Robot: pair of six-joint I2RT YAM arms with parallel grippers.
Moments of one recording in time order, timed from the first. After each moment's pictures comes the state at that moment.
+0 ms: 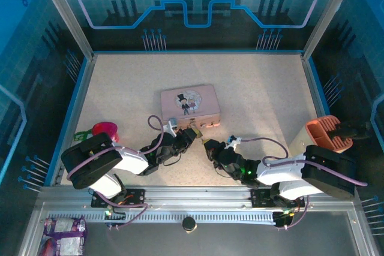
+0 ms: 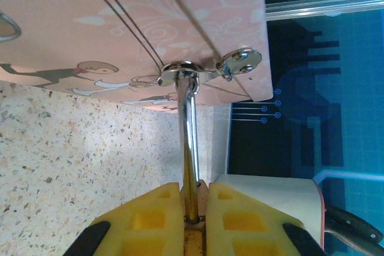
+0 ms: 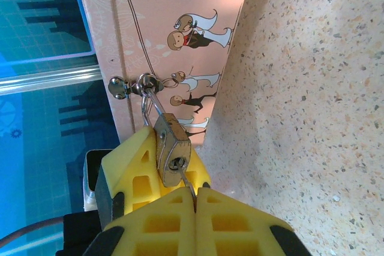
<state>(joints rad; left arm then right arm) -0.87 1.54 0.30 0.97 -0.09 -1.47 1.17 1.30 0.25 0.66 0.52 1.83</state>
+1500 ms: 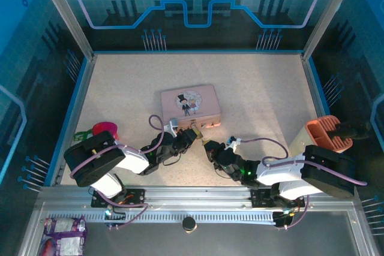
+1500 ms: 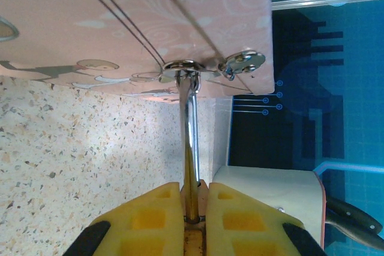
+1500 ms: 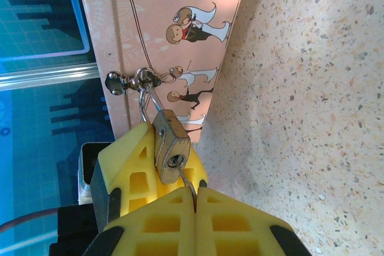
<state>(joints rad) -0.86 1.57 0.30 1.01 -0.04 -1.47 1.18 1.31 0.25 0.65 0.53 1.82</state>
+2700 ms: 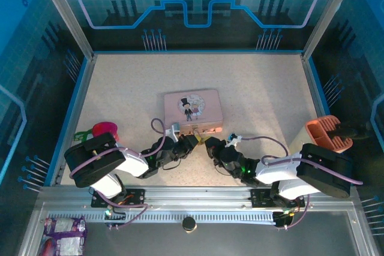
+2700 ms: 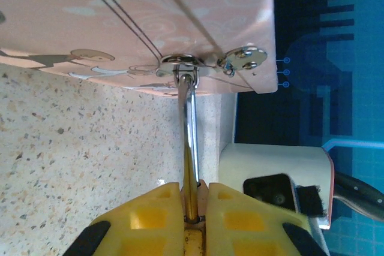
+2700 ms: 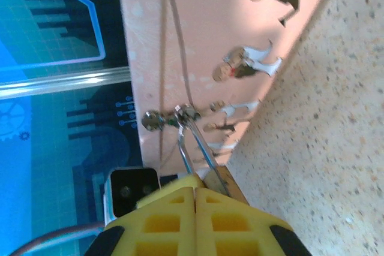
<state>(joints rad) -0.90 1.57 0.27 1.02 -0.03 -1.47 1.15 1.33 0.23 0.74 0.52 1.80</state>
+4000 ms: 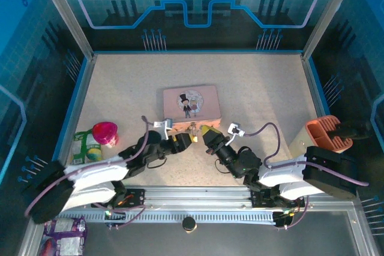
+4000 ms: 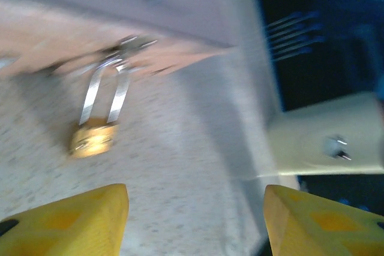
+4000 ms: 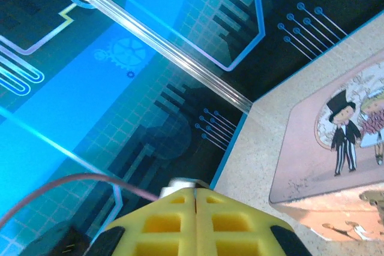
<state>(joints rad) -0.81 1.00 0.25 0.45 0.07 -1.00 1.20 1.29 0.22 1.28 0.57 0.84</state>
